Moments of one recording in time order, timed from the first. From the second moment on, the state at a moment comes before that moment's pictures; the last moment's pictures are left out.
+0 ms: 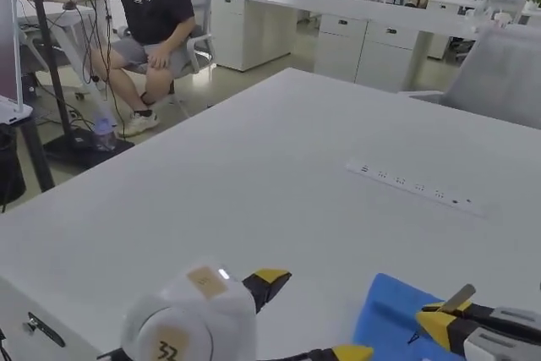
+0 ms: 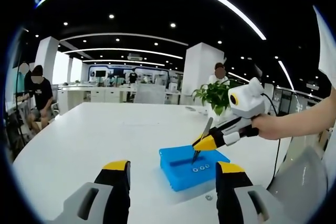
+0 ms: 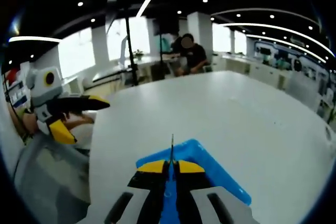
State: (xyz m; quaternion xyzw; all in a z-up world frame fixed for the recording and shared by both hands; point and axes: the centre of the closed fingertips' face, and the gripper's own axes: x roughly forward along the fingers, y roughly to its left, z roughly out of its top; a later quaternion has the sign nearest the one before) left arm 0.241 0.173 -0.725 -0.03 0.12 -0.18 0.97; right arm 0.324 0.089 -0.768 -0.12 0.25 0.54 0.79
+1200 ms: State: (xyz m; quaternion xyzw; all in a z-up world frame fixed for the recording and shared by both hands) left arm 0.241 0.170 -0.736 -0.01 0.15 -0.19 0.97; right arm 0.264 0.092 -0.772 -0.09 0.26 0.57 0.78
